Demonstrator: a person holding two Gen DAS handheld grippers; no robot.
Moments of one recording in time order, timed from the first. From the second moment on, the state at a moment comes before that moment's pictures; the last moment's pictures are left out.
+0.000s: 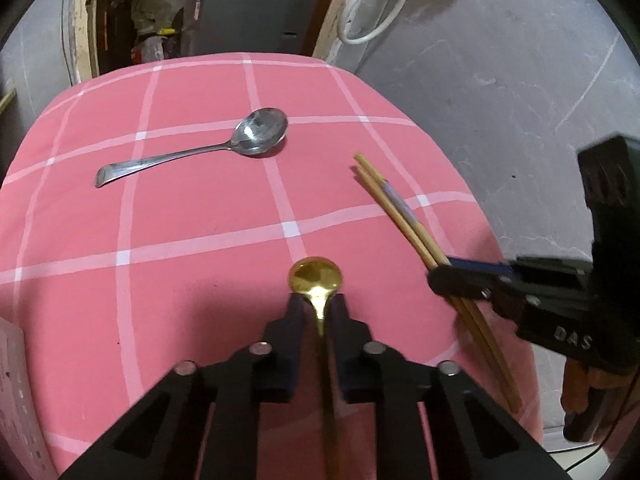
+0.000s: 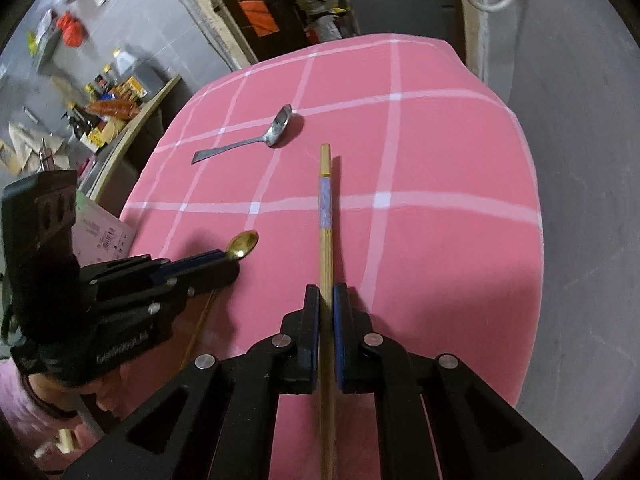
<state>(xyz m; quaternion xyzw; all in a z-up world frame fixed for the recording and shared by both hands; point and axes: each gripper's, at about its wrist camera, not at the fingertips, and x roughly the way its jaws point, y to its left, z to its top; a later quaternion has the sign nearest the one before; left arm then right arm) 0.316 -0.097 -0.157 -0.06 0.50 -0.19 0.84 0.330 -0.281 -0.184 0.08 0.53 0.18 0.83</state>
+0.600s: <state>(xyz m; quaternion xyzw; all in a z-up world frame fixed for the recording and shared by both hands) 0.324 -0.075 -0.166 -0.13 0.56 -0.19 0.79 0.374 -0.245 -0.180 -0.01 0.57 0.20 0.80</state>
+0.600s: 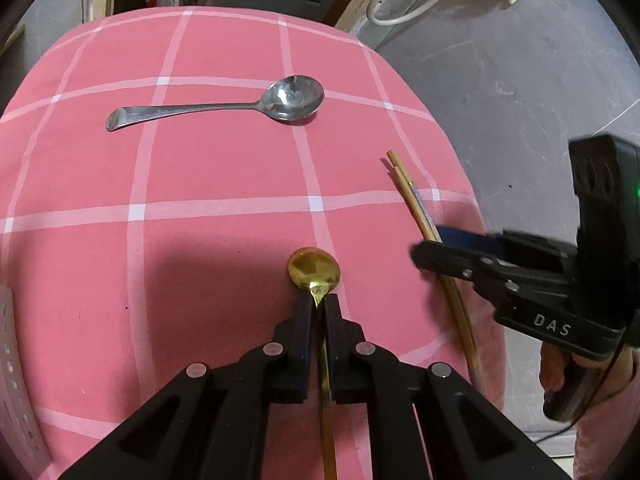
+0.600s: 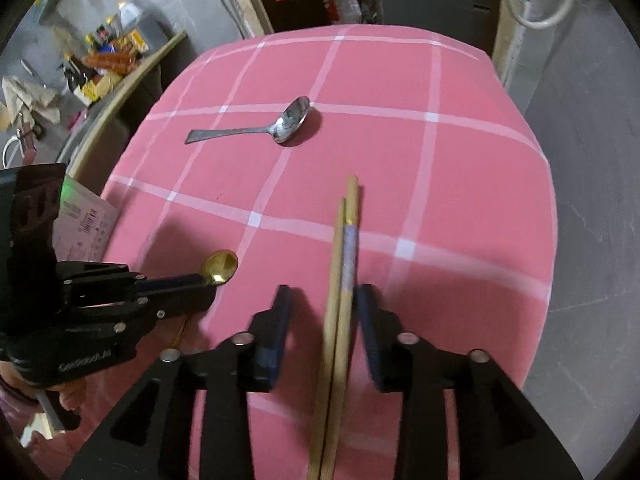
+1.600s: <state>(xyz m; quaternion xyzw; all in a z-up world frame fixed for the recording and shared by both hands) 0.248 -0.046 -0.108 -0.16 0.47 -0.21 0.84 0.290 -0.275 -0.122 0.14 0.43 0.16 0.88</state>
